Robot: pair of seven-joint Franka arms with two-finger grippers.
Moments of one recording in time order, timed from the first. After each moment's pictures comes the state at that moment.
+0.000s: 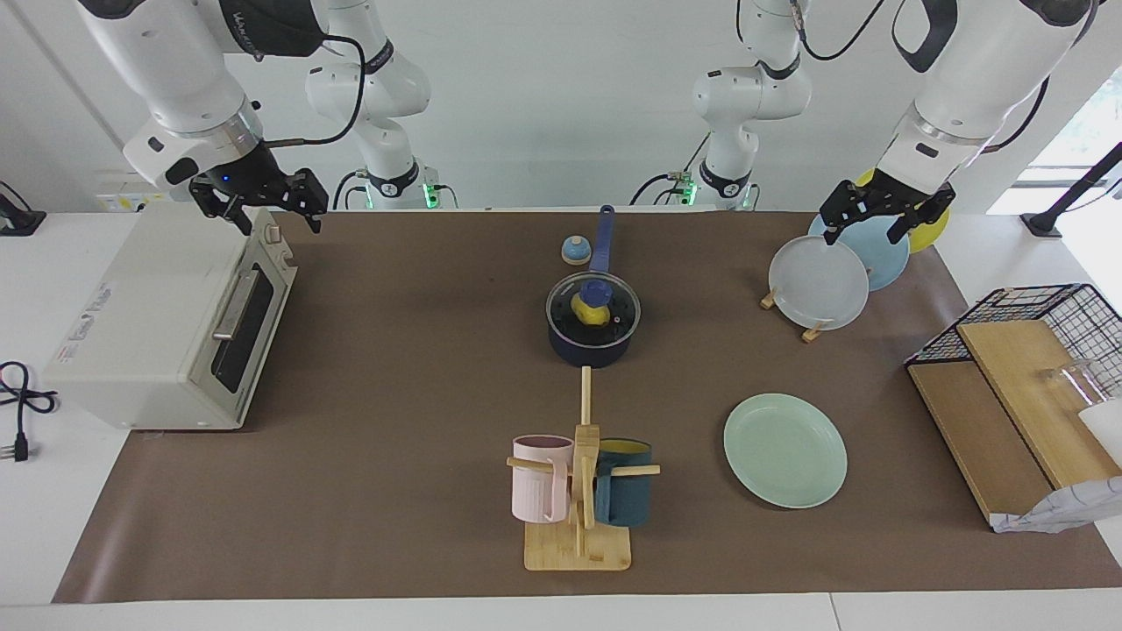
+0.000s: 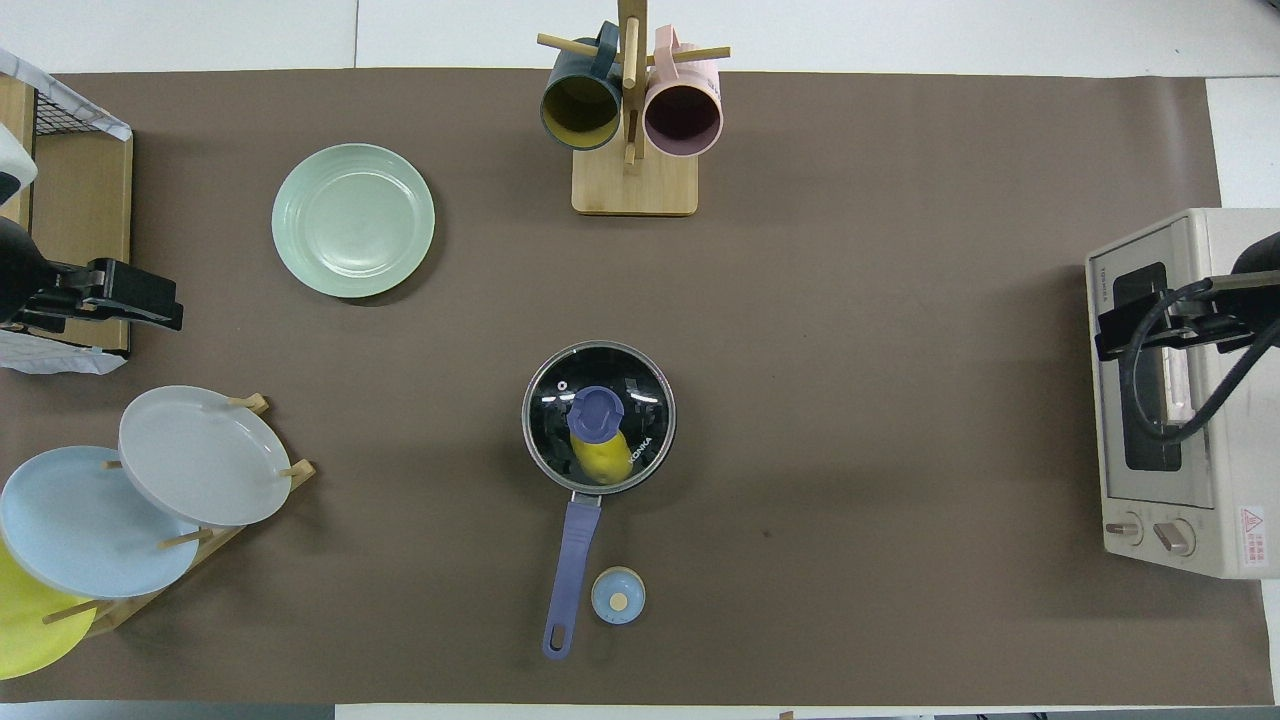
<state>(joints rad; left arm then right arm) -0.04 0.00 -0.06 -1.57 0.00 1.52 -0.04 0.04 -0.02 -0.03 -1.59 -0.02 1.46 -0.03</state>
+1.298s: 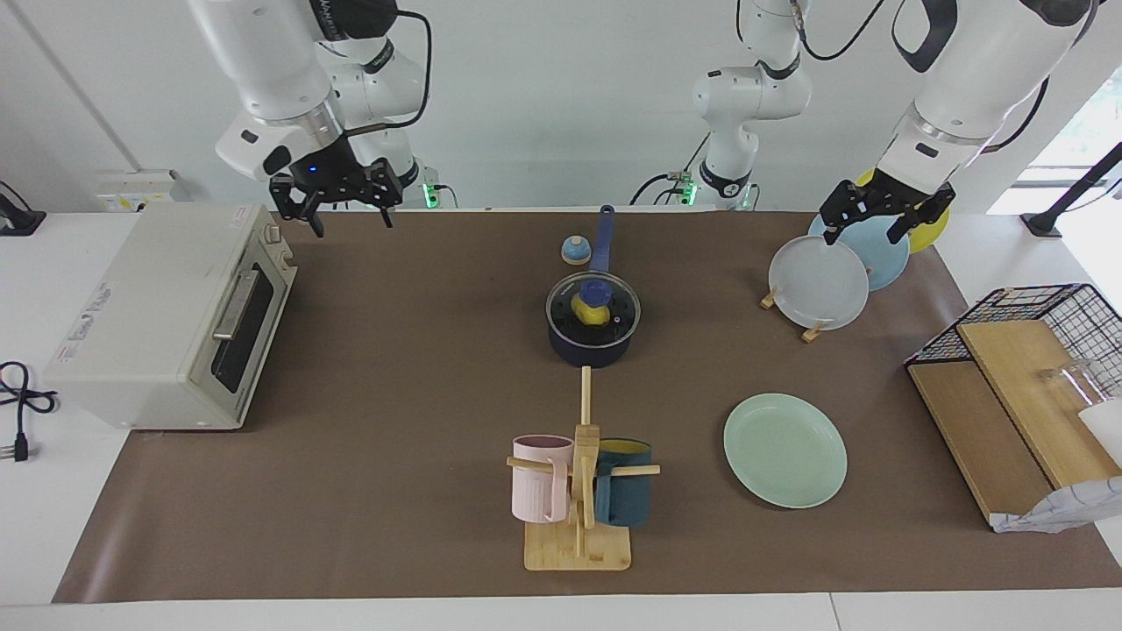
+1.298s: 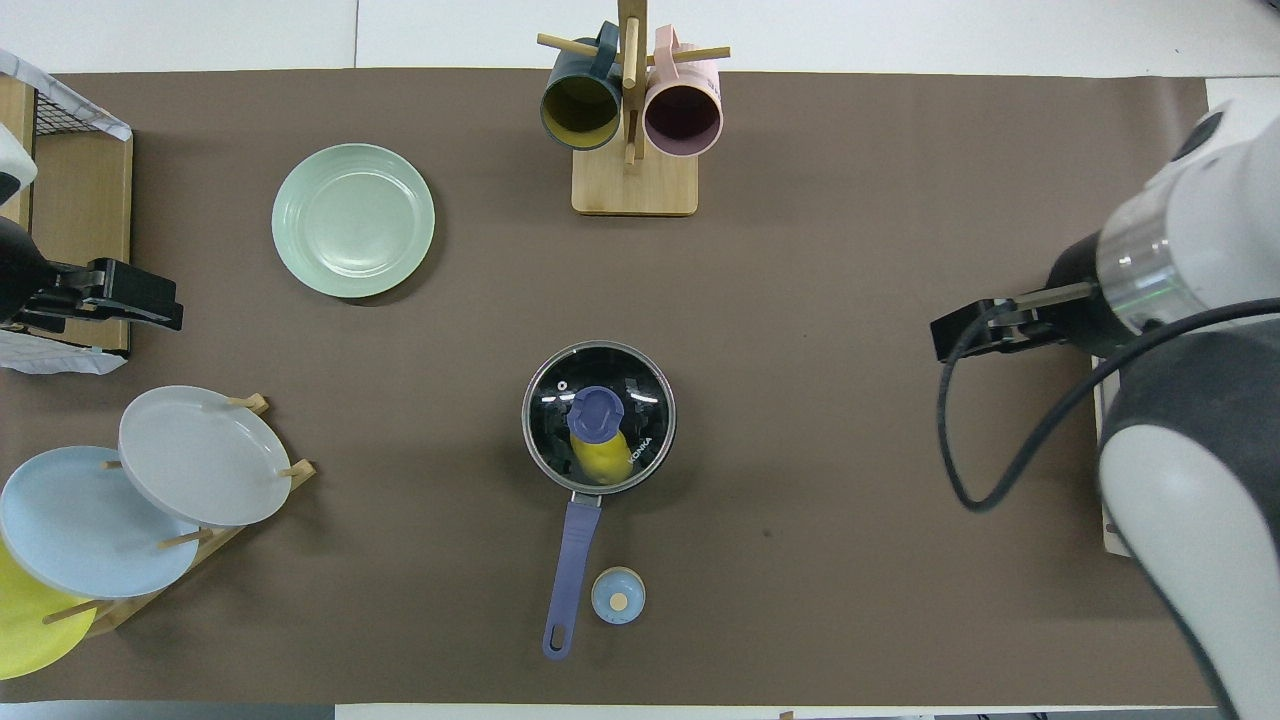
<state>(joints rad) -0.04 0.00 -0.06 -1.57 0.00 1.52 -0.04 0.21 0.01 0.04 -1.55 0.05 1.50 0.12</state>
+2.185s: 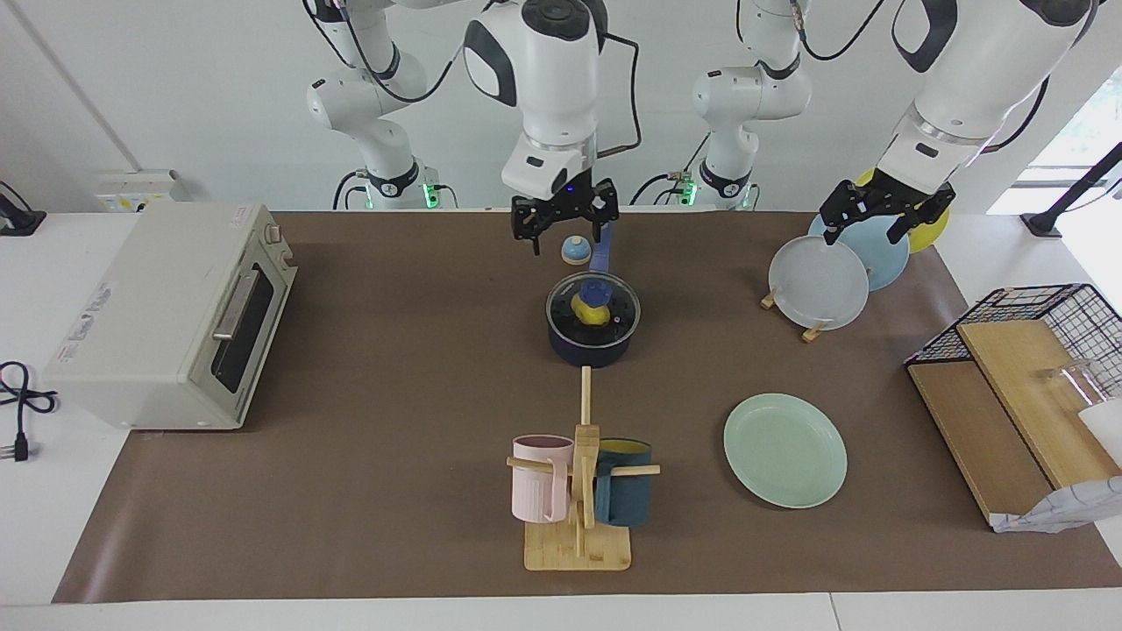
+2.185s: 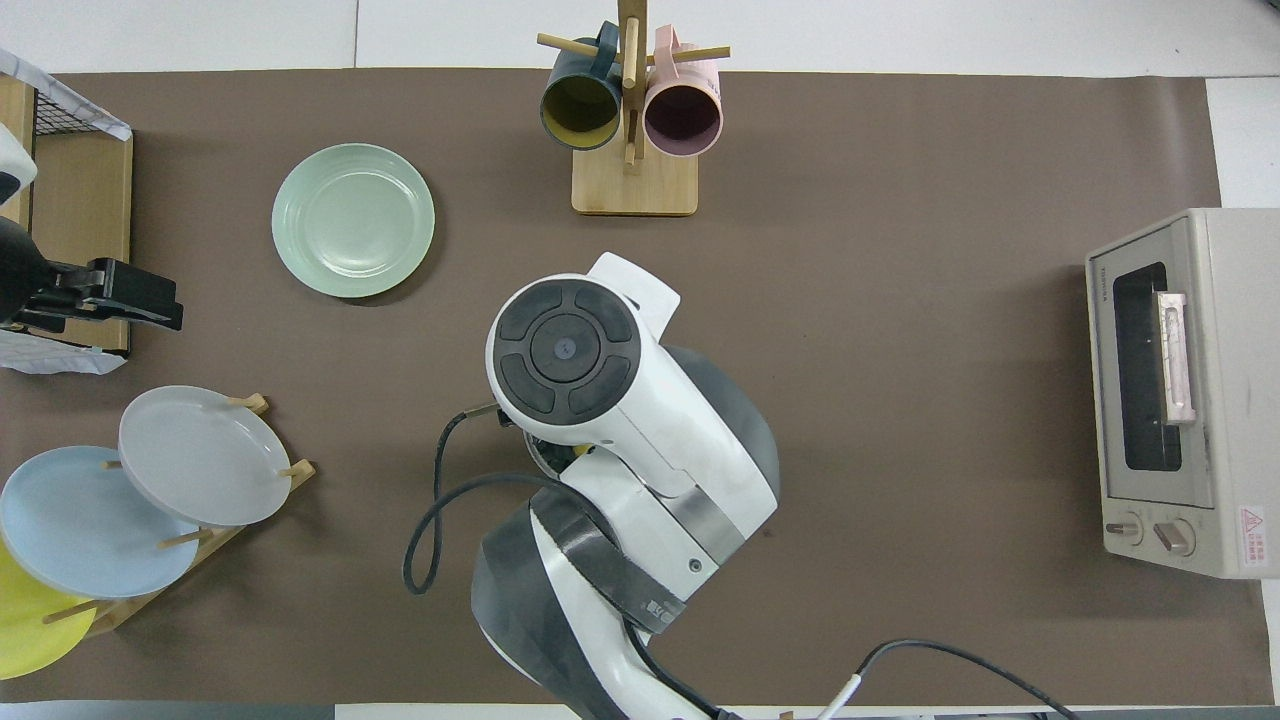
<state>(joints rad) -0.04 0.00 -0.06 -1.57 0.00 1.52 -0.04 0.68 0.33 0.06 -1.53 0.01 1.91 0.51</state>
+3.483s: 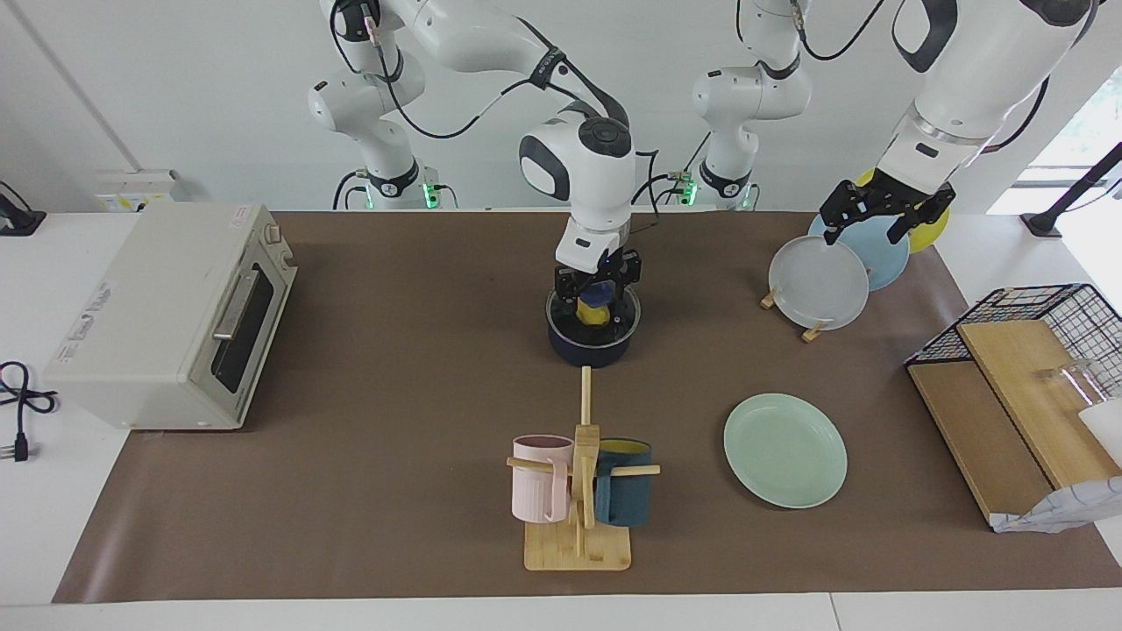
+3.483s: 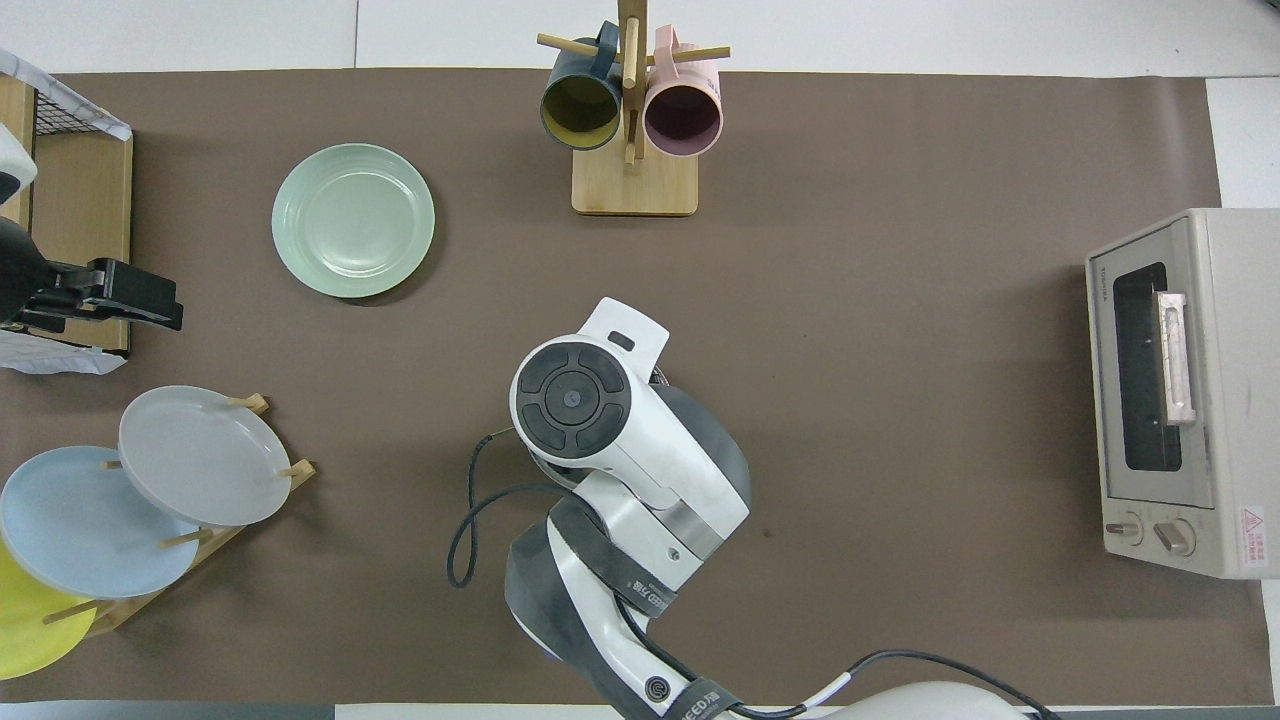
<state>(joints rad) -0.04 0.00 -0.06 -1.57 0.00 1.52 -0.04 0.69 0.35 0.05 -1.70 -0.02 2.10 0.51</state>
